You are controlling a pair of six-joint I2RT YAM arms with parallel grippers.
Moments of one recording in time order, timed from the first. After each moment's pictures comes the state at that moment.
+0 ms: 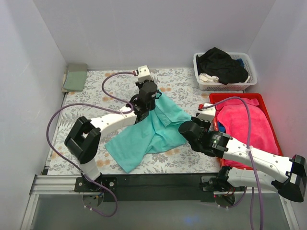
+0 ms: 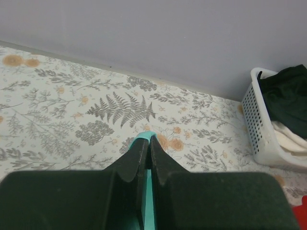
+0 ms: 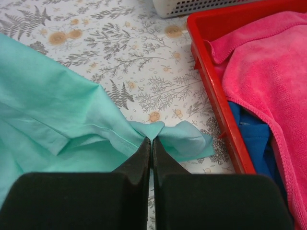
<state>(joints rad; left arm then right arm) -0.78 1.69 1.19 0.39 -0.84 -0.36 1.08 1.00 0.81 -0.60 1.12 0.79</state>
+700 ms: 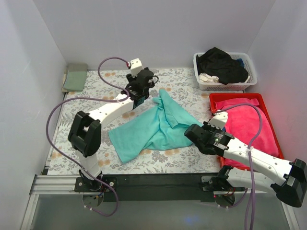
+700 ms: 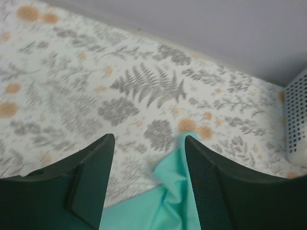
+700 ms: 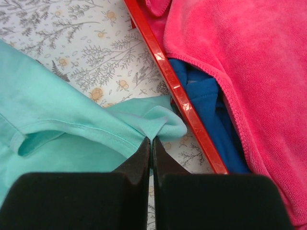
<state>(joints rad) -0.64 1.85 1.49 -0.03 -0.70 -0.55 0.97 0.98 0.75 -0.96 1.06 1.16</state>
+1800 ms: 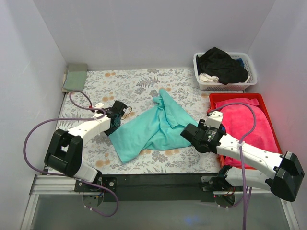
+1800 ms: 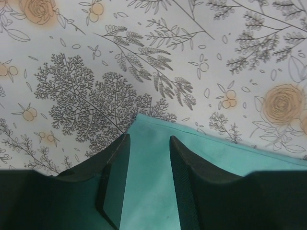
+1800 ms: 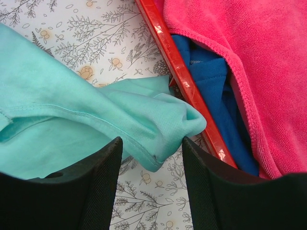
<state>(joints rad) -0.44 1.47 0.89 -0.71 -0.63 -1.16 0.96 1.09 0.76 -1.01 0.98 1.21</state>
